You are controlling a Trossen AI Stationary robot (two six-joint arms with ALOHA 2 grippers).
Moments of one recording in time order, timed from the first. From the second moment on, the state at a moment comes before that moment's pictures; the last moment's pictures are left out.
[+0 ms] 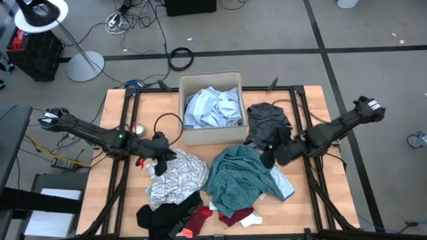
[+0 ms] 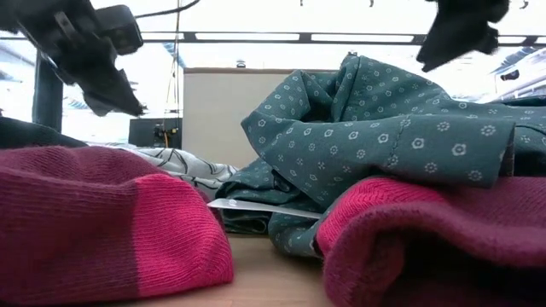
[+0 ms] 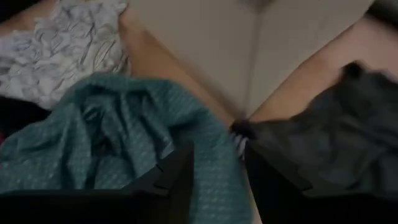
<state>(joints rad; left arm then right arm) -0.29 0.86 0.49 -0.33 -0.23 -0.53 0.46 1.11 0.96 -0.88 0.62 1.01</state>
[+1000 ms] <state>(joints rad) -0.35 1.12 0.88 -0.86 -0.30 -0.63 0.58 1.13 0.77 -0.65 0.69 1.05</state>
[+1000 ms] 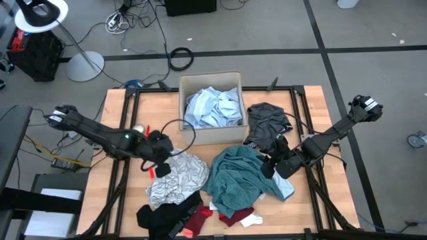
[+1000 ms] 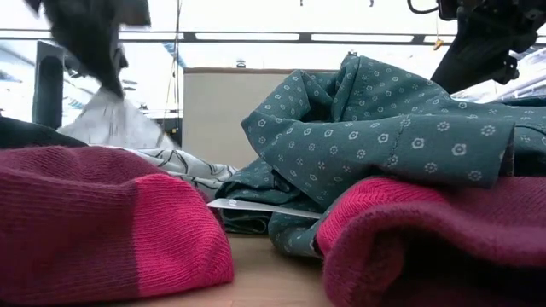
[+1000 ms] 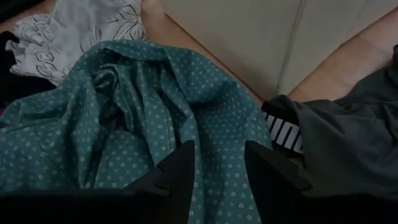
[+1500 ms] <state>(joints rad) -0.31 1.12 1.50 -1.00 -0.59 -0.25 0.58 1.13 0.77 -0.65 0.69 1.00</state>
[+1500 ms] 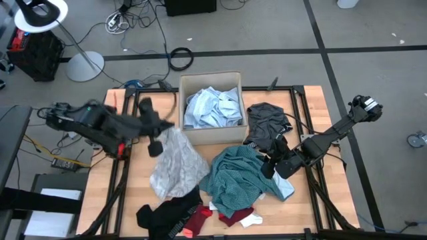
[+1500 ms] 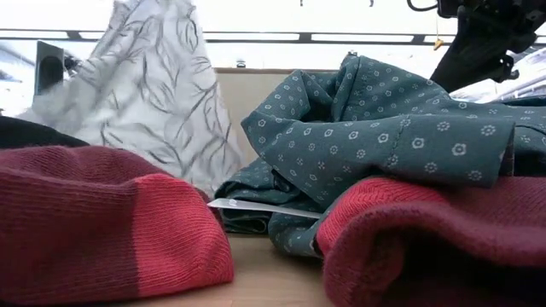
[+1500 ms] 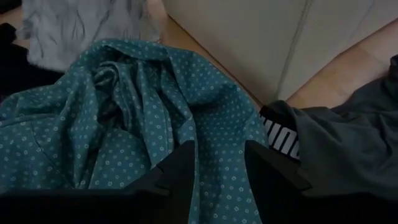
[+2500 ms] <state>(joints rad) 0.30 1.73 2.31 -0.02 -0.37 0.49 0.58 1.13 0.77 -0.65 0.71 0.97</state>
